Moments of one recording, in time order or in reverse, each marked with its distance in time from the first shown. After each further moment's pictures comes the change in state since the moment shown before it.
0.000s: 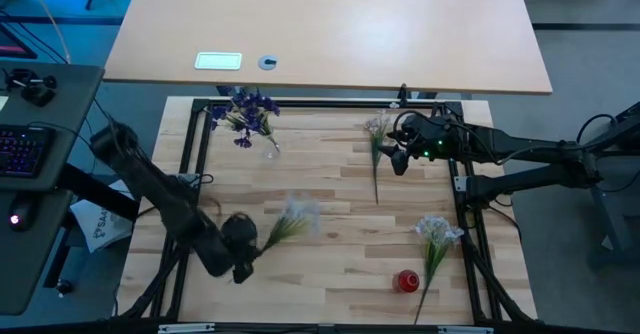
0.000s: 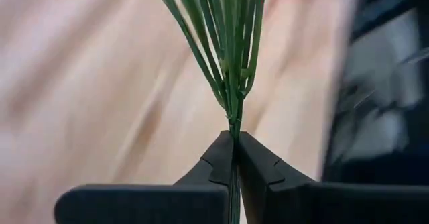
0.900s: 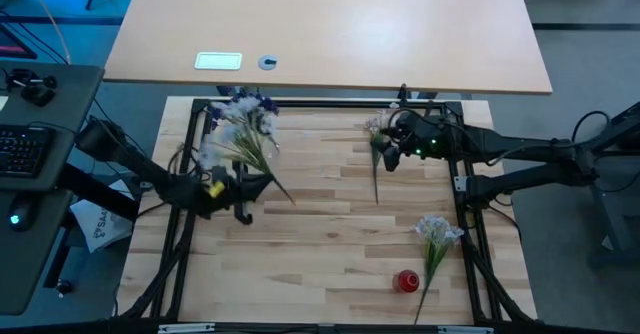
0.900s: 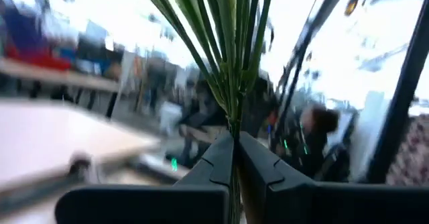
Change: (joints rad) left arm 0.329 -0.171 -0.546 1.750 -0.283 1.111; right arm 0.000 0.070 0.000 0.112 0.036 0.031
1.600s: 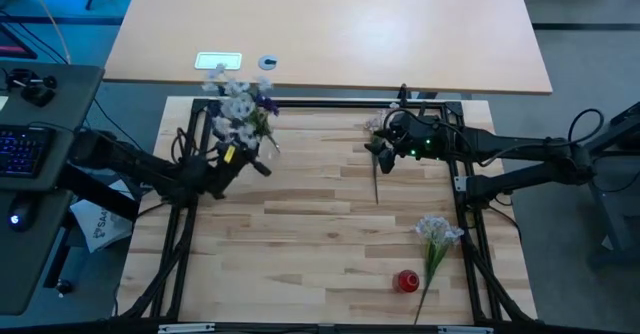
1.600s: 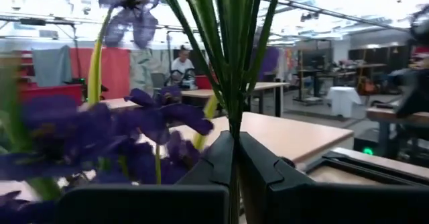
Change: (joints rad) left arm 0.329 -0.009 0.012 -0.083 -0.265 0.382; right arm 0.000 0.033 0.000 0.066 -0.045 -0.034
